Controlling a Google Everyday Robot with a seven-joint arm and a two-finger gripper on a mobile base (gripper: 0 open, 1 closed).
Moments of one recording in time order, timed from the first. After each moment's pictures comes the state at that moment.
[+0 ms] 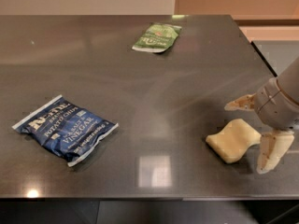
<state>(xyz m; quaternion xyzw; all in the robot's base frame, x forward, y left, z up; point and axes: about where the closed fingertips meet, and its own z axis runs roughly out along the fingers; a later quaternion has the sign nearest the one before) 0.406 -0.220 0.846 -0.77 0.63 0.06 0.13</state>
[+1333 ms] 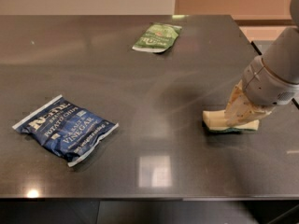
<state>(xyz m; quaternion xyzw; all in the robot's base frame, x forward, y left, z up) 0.440 -0.205 0.870 -0.76 0.64 0.04 0.13</state>
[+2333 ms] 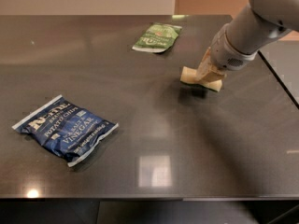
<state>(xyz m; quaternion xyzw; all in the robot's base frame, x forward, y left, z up) 0.573 -0.155 0.894 -0.66 0.71 -0.02 0.24</state>
